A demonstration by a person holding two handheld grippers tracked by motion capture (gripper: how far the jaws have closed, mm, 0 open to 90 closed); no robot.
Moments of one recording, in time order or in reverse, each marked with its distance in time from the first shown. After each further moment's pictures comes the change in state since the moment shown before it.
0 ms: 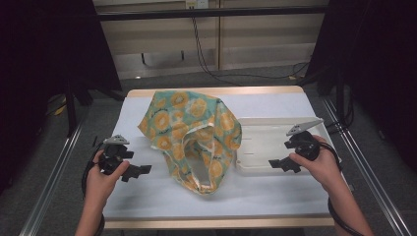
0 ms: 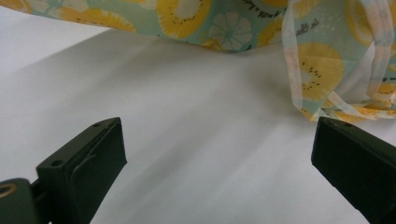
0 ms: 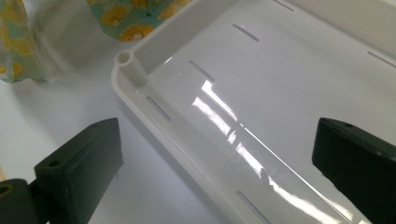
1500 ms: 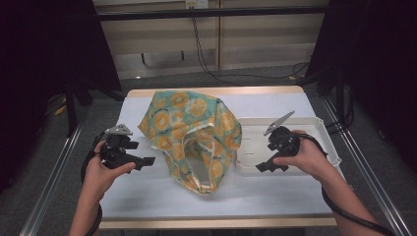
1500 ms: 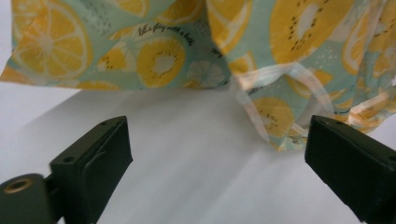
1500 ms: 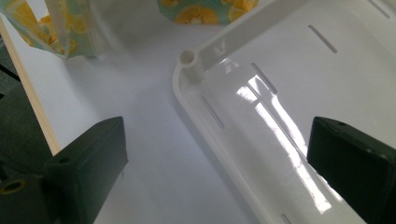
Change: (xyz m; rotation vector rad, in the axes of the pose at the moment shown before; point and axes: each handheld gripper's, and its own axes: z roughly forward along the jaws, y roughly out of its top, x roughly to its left) left arm -0.015 0.035 -0.012 -0.036 -0.028 0.079; right arm 0.031 0.045 0.016 0.216 0.118 -0.124
